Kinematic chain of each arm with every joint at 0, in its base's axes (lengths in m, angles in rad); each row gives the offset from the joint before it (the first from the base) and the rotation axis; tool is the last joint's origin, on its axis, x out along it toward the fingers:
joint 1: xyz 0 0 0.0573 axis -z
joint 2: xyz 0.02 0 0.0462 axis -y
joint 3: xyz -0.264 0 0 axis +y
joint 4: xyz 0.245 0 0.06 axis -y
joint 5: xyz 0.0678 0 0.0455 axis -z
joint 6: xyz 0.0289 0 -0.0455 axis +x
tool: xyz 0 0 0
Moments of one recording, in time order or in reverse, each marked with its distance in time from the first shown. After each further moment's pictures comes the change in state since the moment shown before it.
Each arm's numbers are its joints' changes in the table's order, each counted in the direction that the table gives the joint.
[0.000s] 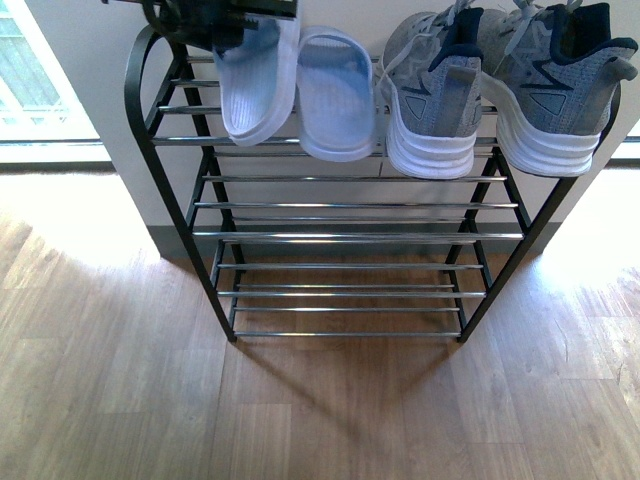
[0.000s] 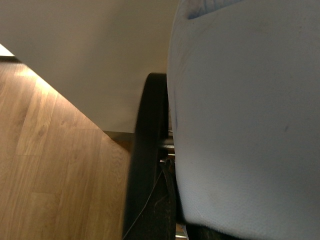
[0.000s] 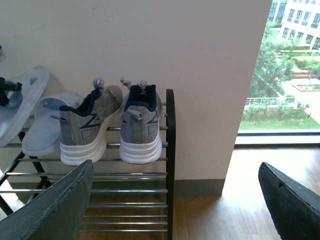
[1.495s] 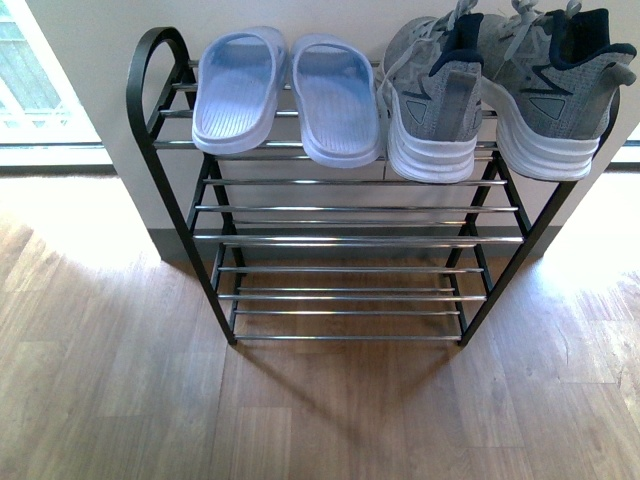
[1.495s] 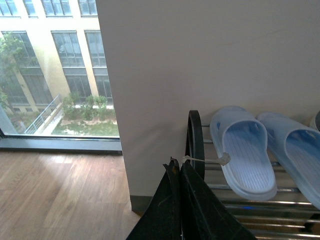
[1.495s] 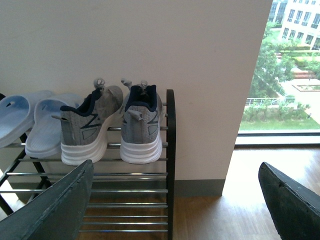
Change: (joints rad) left arm -0.188 1.343 1.790 1.245 0.120 0.136; right arm 0.000 0.000 0.000 0.000 0.000 0.000
